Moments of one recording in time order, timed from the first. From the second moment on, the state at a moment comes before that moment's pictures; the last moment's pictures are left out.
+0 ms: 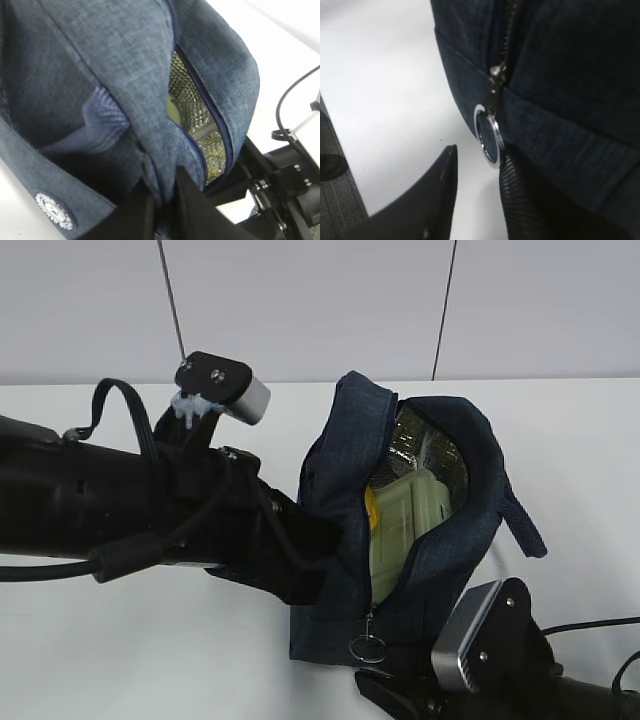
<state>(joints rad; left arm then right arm) -0.74 1.48 -0.76 -1.63 0.32 1.50 0.59 1.89 -0.22 -0.30 -1.15 0.04</state>
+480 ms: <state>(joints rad) -0.74 1.48 -0.76 -1.63 0.32 1.50 0.59 1.89 -0.23 -0.30 -1.15 0.04</state>
